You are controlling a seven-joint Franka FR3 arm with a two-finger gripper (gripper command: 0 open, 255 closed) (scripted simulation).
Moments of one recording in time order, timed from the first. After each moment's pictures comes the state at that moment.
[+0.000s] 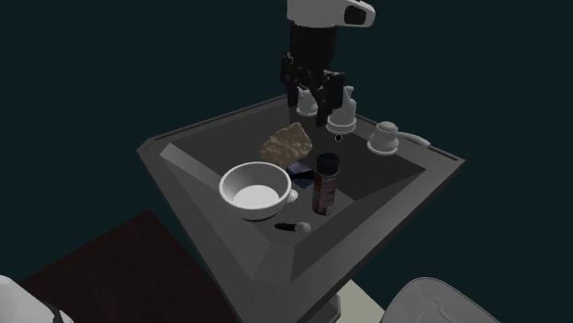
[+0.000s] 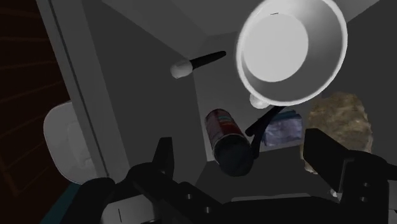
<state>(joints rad) 0.03 -0.08 -0.15 -2.15 0.04 2.07 0.11</state>
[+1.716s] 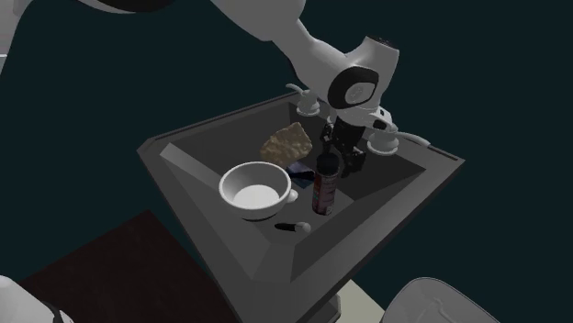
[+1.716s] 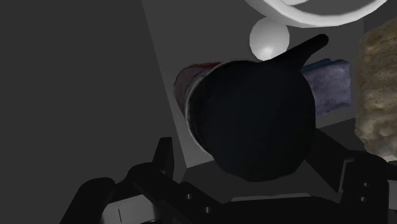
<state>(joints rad) -0.04 0.69 -0.10 -1.62 0.30 2.22 0.00</state>
